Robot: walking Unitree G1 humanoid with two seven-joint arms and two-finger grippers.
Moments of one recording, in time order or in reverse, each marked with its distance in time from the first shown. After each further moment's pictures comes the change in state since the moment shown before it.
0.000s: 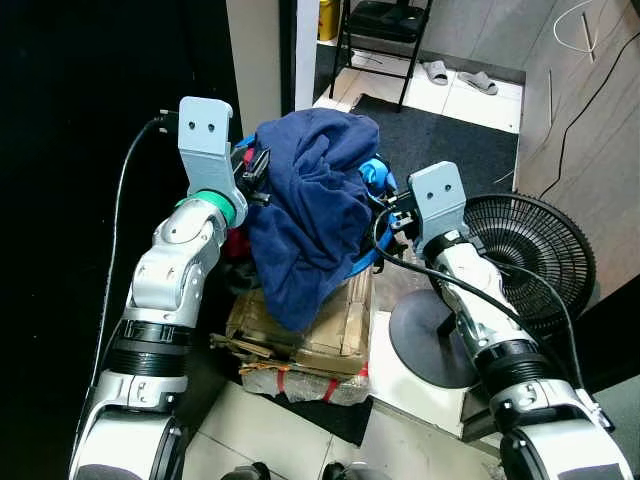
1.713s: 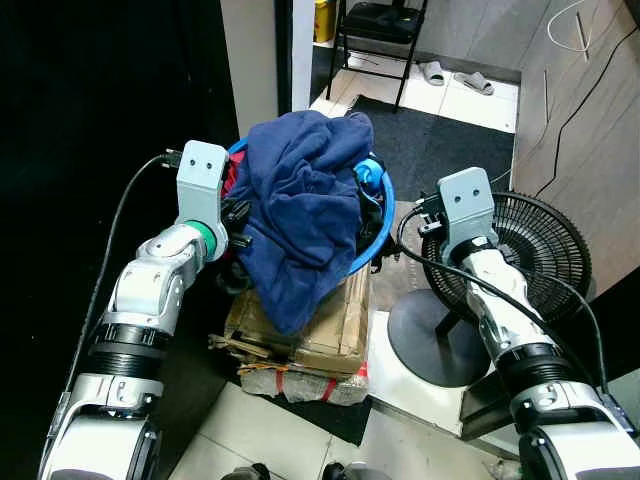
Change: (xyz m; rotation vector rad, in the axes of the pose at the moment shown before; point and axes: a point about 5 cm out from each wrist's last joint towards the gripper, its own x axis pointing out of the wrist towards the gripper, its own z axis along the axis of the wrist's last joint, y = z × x) left arm -0.010 0.029 -0.046 0.054 0.303 0.019; right arm -0.011 -0.033 -0.018 -0.040 0.080 -0.111
